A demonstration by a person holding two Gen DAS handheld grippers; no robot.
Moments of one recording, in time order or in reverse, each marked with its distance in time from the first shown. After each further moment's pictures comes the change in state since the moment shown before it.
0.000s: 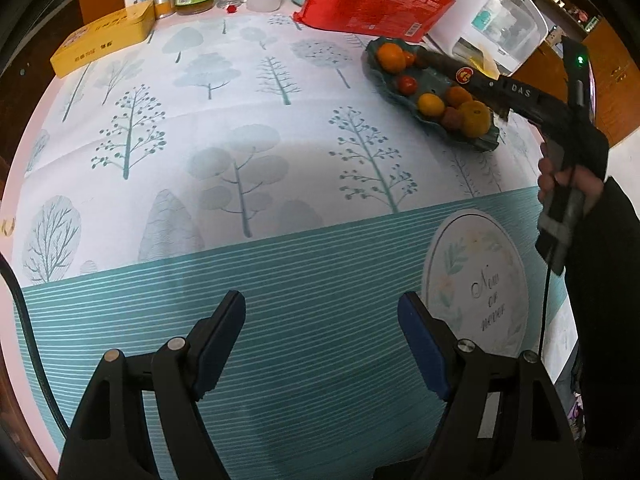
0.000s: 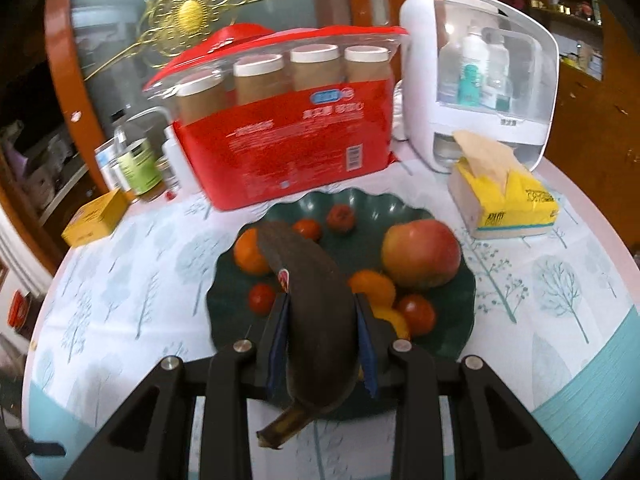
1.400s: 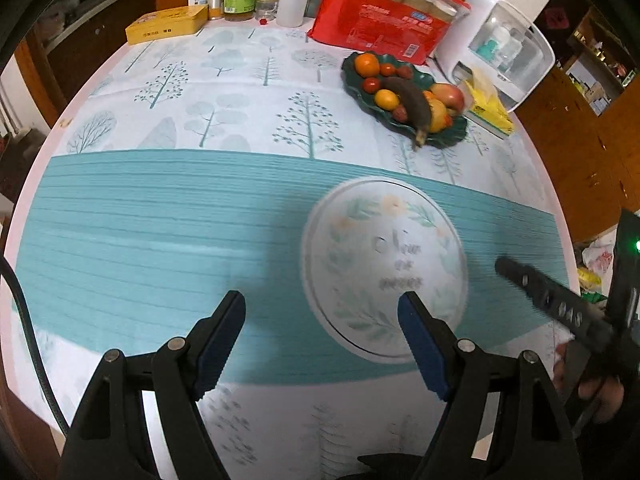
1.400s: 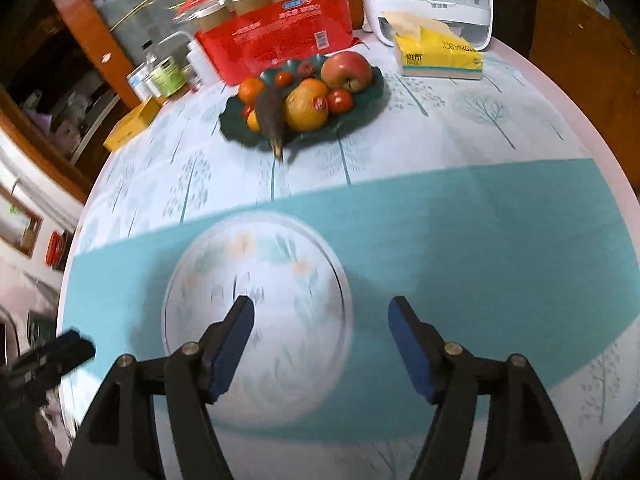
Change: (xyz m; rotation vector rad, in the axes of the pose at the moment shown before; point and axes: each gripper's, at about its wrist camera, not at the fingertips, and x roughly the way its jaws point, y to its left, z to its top) left arm -0.047 -0.145 -0.101 -0.226 -0.140 0.122; right arm -0.148 -0.086 -0.143 0.006 0.338 0.130
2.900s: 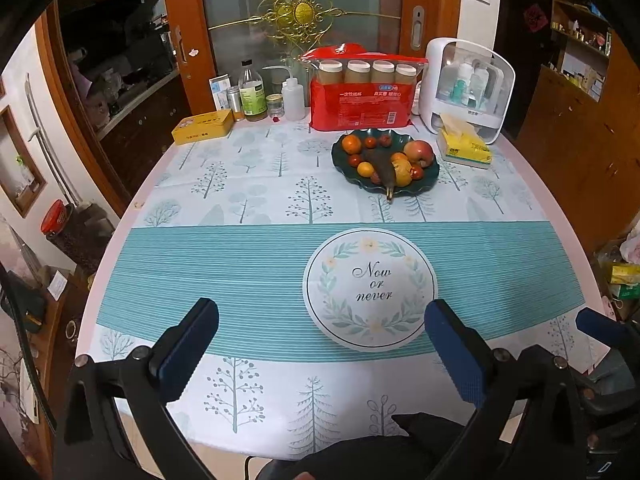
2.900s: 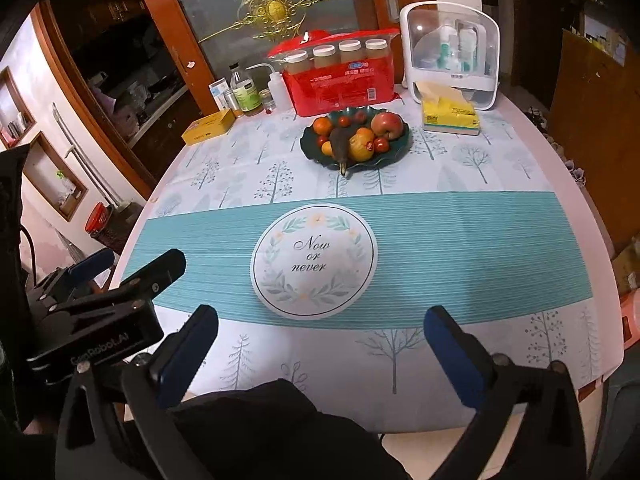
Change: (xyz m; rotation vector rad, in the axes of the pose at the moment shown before) left arm -0.128 -0.090 -0.052 0.122 -0.272 0.228; right arm -0.168 0.034 -0.069 -0.127 -0.113 0.073
